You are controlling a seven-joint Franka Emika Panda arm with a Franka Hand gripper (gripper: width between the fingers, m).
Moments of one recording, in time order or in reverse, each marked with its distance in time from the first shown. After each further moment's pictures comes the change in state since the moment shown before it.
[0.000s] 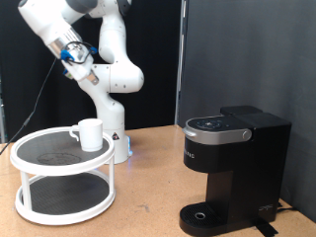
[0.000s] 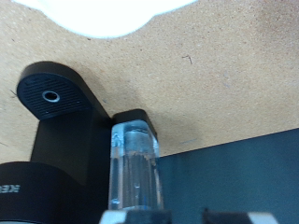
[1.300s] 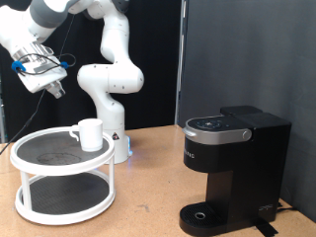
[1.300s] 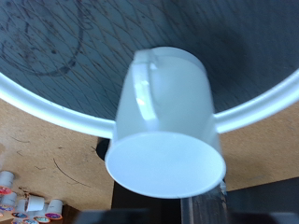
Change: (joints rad) arm -0.067 0.081 -0.189 -0.041 -0.068 0.213 -0.098
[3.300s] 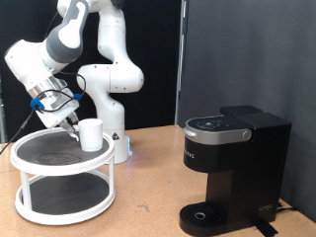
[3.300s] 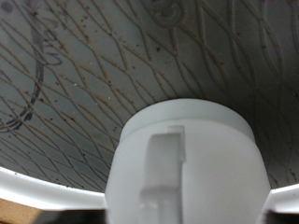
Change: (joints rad) arm 0.098 0.135 0.001 -0.152 0.082 0.271 -0.119
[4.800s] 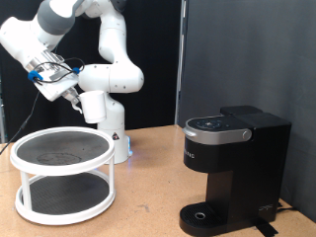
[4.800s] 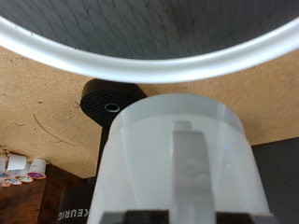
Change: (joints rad) arm -0.012 -0.137 0.019 0.091 0.059 -0.246 0.115
